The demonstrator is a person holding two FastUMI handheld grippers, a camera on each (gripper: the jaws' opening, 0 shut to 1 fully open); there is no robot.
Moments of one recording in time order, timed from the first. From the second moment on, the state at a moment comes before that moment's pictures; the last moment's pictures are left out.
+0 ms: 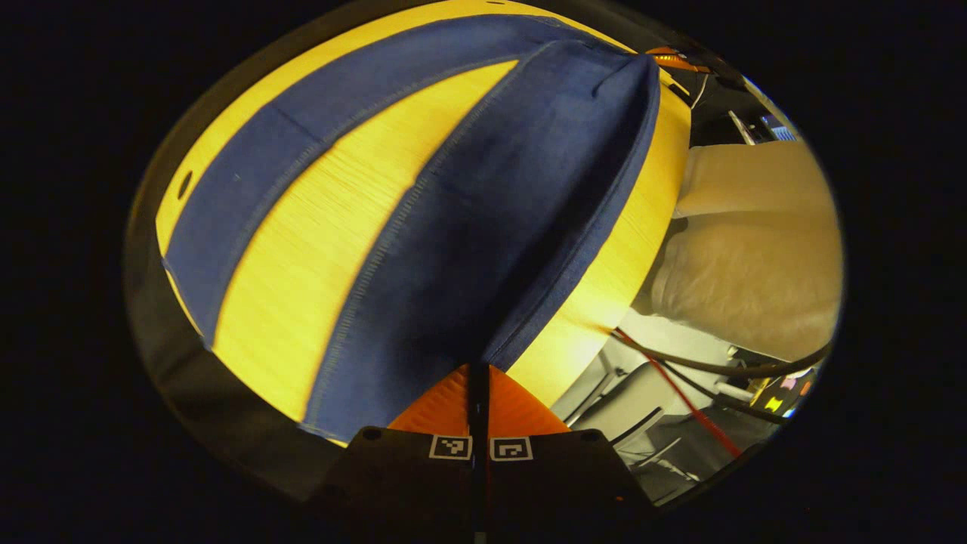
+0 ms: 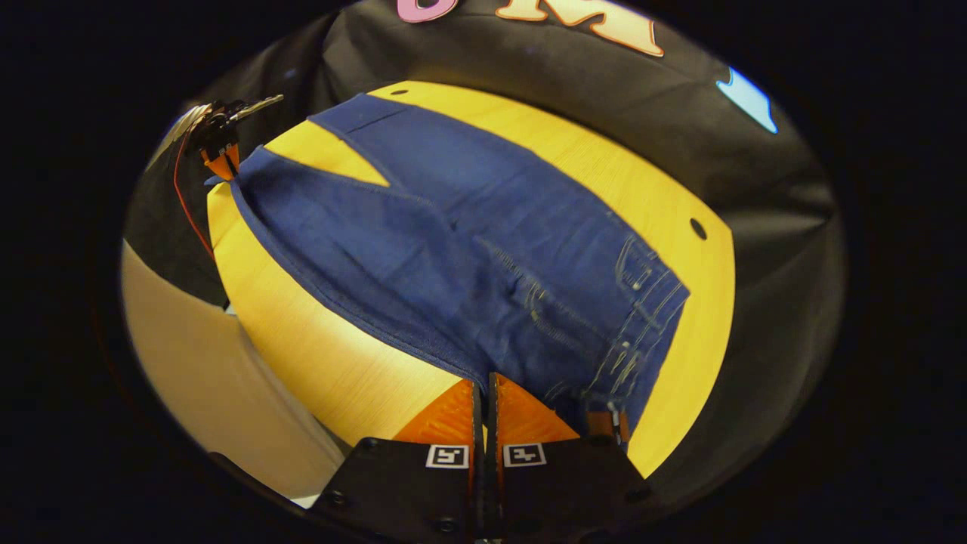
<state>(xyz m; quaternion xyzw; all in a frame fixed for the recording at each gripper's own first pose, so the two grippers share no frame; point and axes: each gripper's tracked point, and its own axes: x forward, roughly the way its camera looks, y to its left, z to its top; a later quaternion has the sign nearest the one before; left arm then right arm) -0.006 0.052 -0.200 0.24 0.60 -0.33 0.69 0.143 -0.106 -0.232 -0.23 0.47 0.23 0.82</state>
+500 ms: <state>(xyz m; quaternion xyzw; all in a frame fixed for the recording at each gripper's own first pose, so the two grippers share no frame) 0.065 0.092 -0.170 0.31 0.61 -0.29 0.67 0.195 -0.103 -0.233 -0.21 0.45 0.22 0.84</state>
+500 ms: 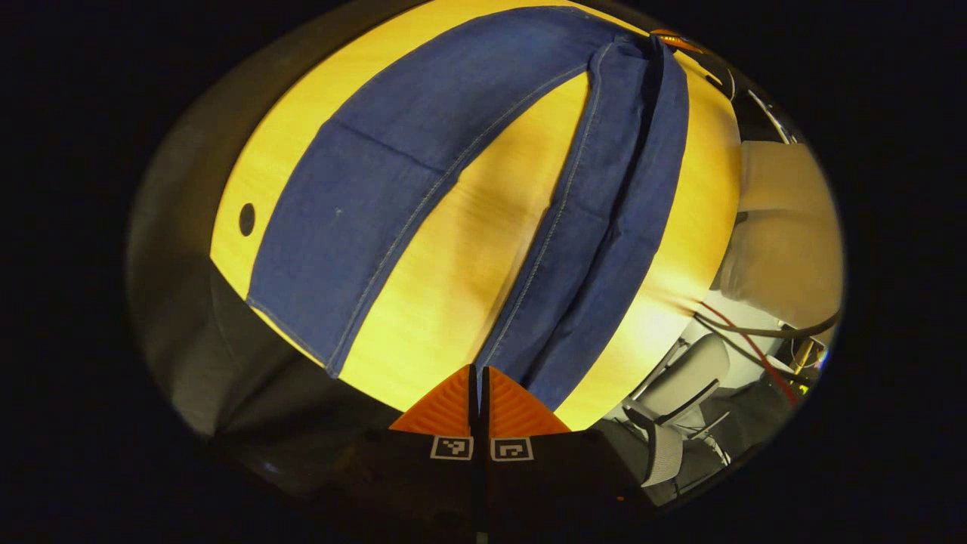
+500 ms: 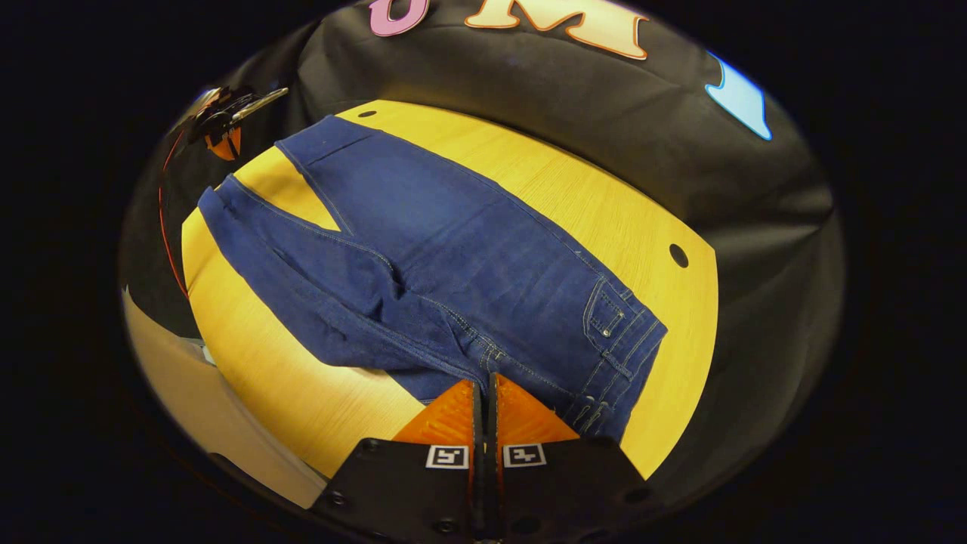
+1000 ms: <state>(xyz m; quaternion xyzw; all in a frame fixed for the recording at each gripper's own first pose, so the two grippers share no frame) 0.014 0.088 -0.248 0.32 0.63 -0.29 0.65 0.194 -0.107 -0.240 -0.21 0.46 0.22 0.83</state>
